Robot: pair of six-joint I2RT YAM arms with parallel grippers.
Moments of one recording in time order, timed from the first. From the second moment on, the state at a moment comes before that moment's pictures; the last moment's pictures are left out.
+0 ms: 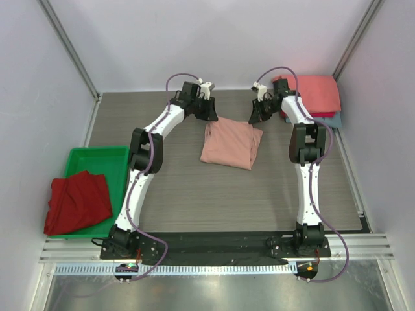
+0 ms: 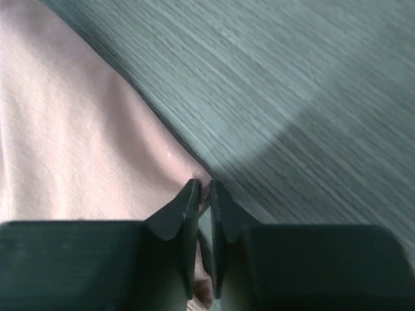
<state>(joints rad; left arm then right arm) -0.38 2.57 2.27 -0.41 0.49 -0.13 0.05 2.58 2.29 -0.78 -0.69 -0.37</state>
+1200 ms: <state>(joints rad) -0.39 2.51 2.23 -0.40 0.54 -0.16 -0.03 2.33 2.10 -0.85 -0.67 -0.37</state>
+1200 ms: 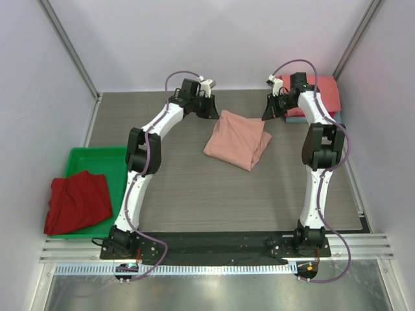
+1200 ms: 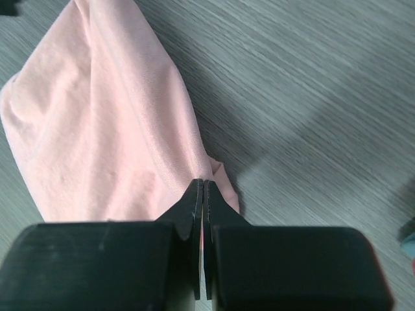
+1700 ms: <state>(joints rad) -0.38 2.31 1.94 -0.50 0.83 -0.24 -0.06 2.33 2.08 -0.85 -0.65 -0.37</state>
